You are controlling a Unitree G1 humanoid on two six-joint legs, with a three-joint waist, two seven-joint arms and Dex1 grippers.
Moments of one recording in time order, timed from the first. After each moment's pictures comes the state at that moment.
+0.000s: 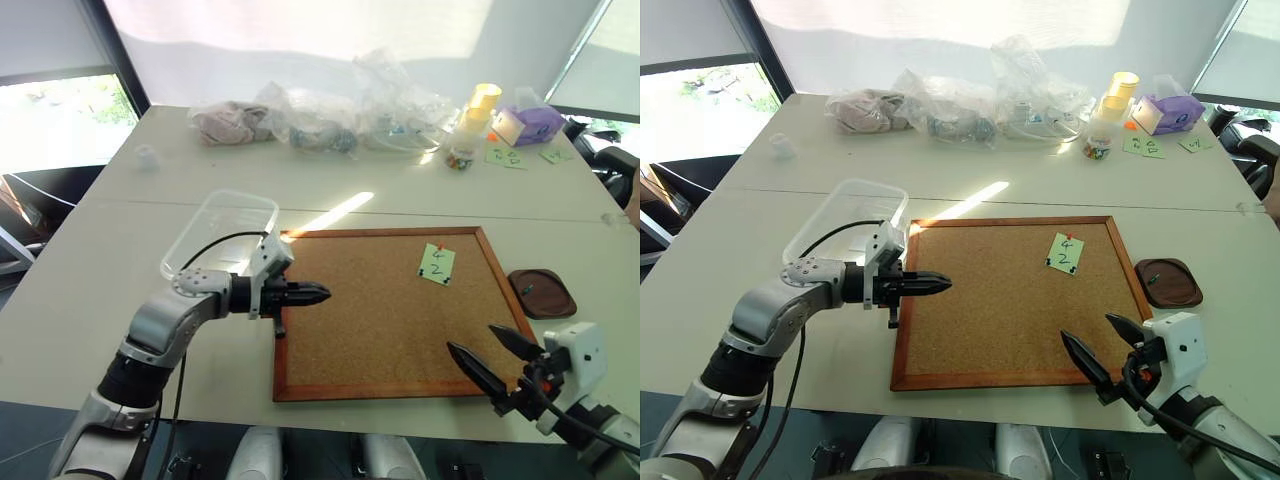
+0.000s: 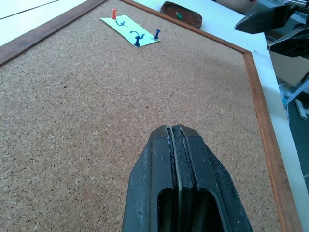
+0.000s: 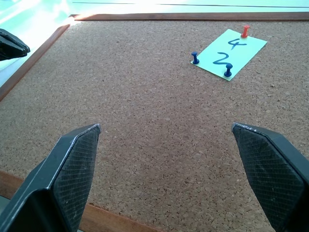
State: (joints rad) left arm -0.41 0.52 -0.20 -0.20 -0.49 0.69 -0.99; right arm 0.66 -0.54 -0.51 -0.86 0.81 0.61 0.43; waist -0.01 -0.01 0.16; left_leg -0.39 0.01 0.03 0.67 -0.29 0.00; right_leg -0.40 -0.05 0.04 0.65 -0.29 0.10
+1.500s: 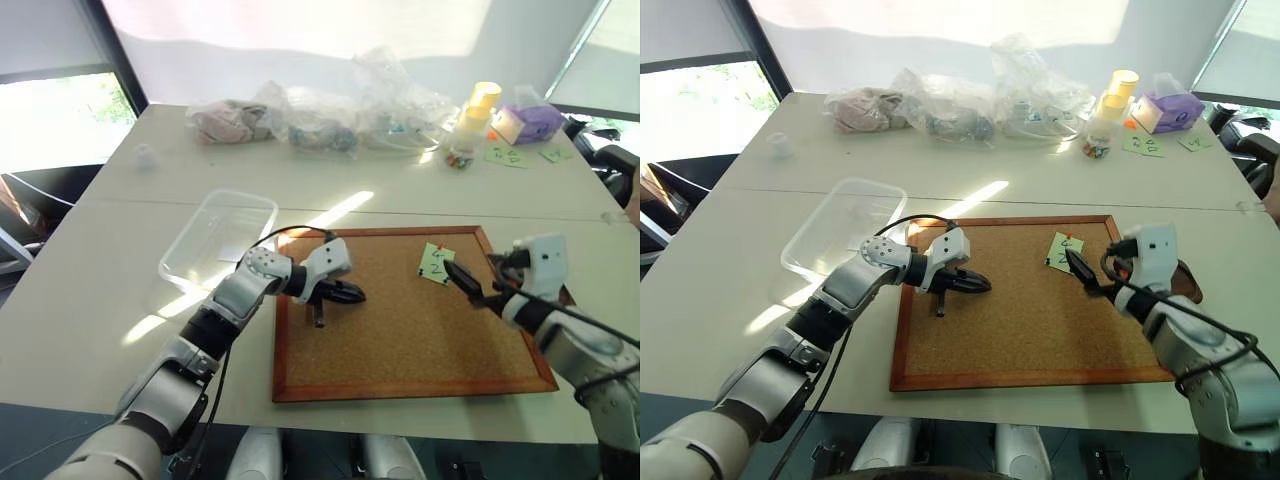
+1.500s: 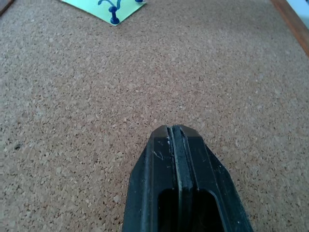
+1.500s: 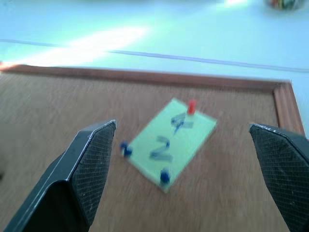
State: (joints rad) left arm -0.70 0.29 -0.47 0.32 -0.14 0.32 -1.09; right arm -0.12 -0.61 -0.28 -0.40 0.65 0.80 0.14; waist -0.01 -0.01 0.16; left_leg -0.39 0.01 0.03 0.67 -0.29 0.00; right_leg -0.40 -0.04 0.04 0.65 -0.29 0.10
